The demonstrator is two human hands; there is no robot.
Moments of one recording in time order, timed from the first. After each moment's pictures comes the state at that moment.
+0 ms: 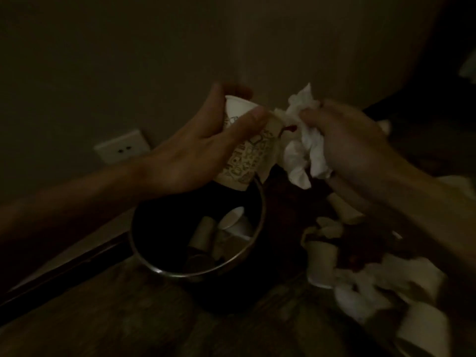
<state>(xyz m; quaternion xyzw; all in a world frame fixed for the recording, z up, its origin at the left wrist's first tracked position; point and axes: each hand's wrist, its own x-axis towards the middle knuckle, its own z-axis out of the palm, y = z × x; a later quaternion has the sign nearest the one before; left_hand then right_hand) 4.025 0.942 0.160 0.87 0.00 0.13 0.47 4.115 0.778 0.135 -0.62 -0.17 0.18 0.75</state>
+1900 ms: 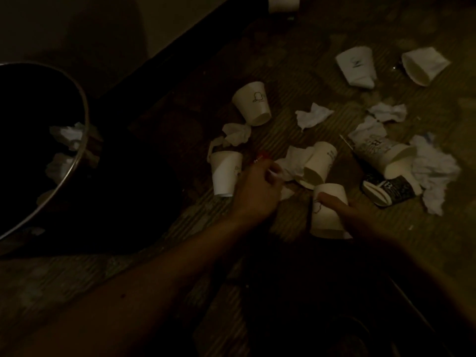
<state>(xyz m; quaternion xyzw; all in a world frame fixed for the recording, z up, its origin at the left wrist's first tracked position) 4.078 0.722 -0.121 0.86 0.15 -0.05 0.49 4.085 0.525 -0.144 -0.74 0.23 0.35 0.53</state>
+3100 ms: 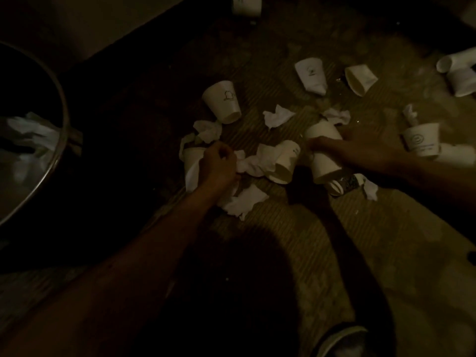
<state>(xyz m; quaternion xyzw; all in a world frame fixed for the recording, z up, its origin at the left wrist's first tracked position) 4.111 0.753 -0.139 0.73 0.23 -0.03 0.64 4.147 0.539 -0.013 -0.89 0.15 0.25 0.34</state>
